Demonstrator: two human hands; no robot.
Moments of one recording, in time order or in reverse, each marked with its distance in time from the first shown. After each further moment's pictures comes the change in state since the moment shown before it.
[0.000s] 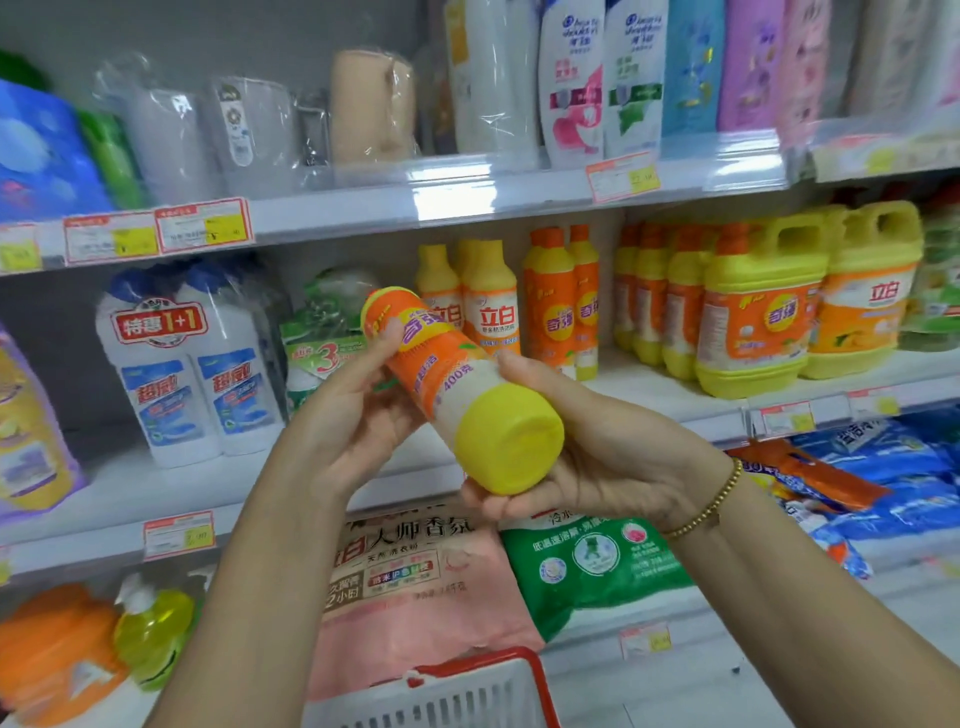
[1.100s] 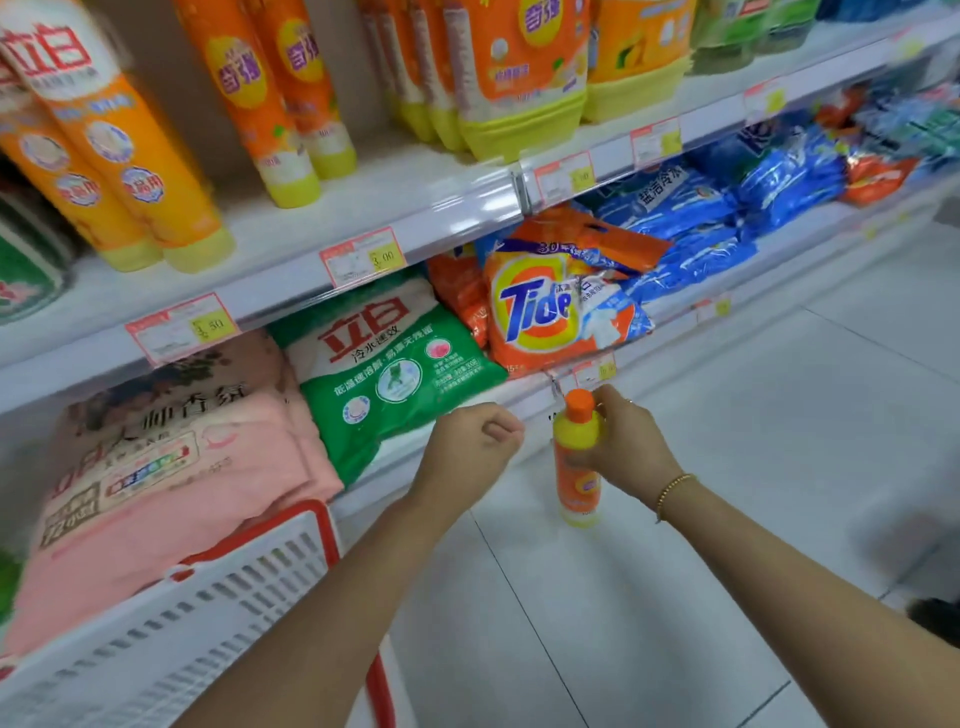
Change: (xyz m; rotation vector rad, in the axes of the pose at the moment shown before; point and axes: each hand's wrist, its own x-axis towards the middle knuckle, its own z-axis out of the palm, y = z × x) left_hand 0.004 -0.356 0.070 1.160 -0.344 -0.069; right_hand -0.152 0.231 -0.256 -0.987 1.215 0.268
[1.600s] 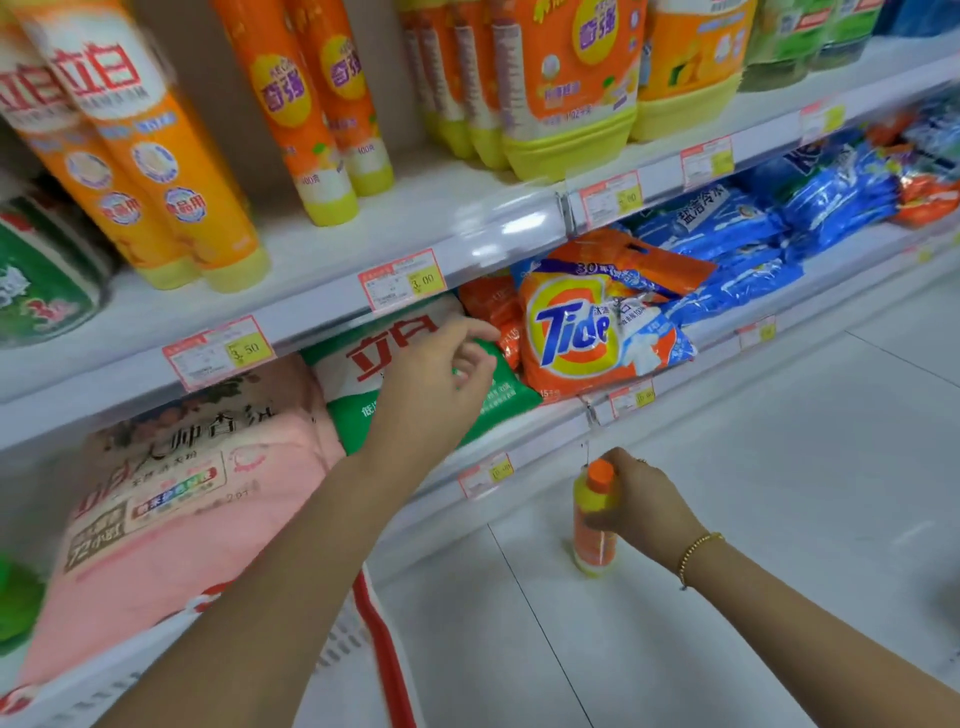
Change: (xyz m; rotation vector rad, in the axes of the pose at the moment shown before) left_hand 0.027 0.037 -0.085 0.123 0.245 0.265; right_hand 0.001 -0.004 0.026 -0.164 -0.238 0.087
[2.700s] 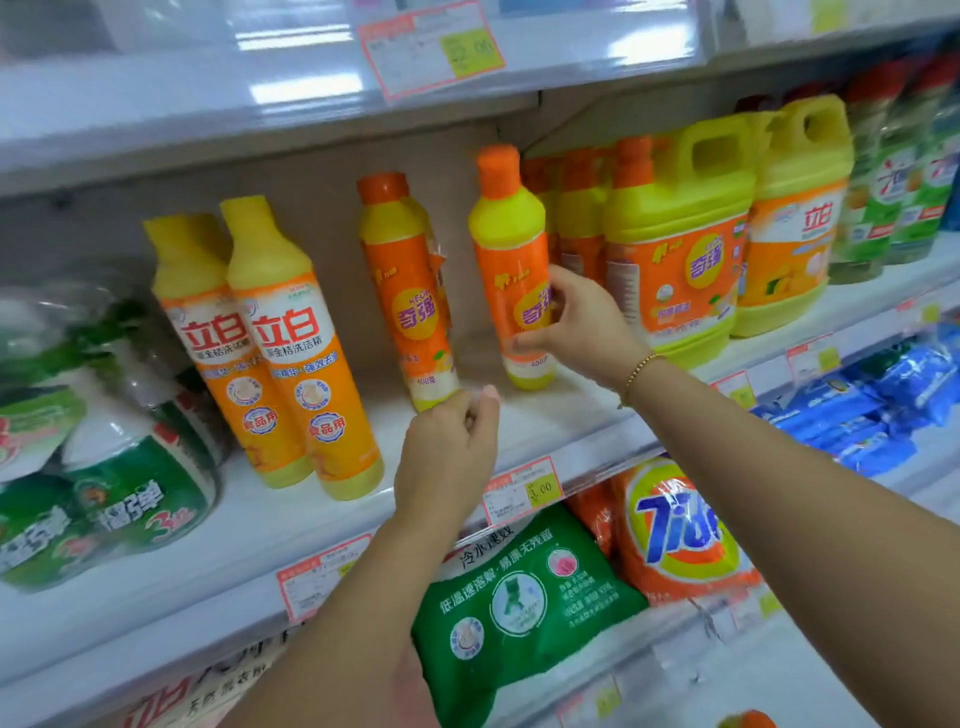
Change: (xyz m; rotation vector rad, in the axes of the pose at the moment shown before) left_hand 0.119 -0.041 -0.073 0.064 0.291 -0.022; right_hand 0.140 -0.273 -0.169 0.509 0.407 -0.716
